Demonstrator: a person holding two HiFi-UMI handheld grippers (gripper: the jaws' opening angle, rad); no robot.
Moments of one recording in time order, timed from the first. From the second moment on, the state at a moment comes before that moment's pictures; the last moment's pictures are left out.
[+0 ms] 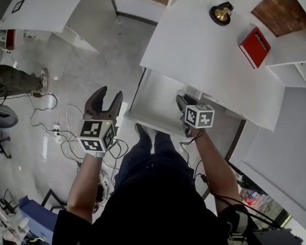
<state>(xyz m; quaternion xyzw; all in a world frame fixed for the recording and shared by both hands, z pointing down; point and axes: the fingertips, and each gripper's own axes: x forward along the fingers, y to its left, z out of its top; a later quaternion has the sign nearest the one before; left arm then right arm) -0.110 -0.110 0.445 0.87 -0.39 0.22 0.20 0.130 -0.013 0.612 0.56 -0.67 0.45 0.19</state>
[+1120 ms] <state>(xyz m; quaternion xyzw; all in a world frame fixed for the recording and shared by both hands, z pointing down) -0.036 -0.157 0.259 0.93 -0.35 0.08 0.07 0.267 0.020 0.303 0.76 -0.61 0.21 0.01</state>
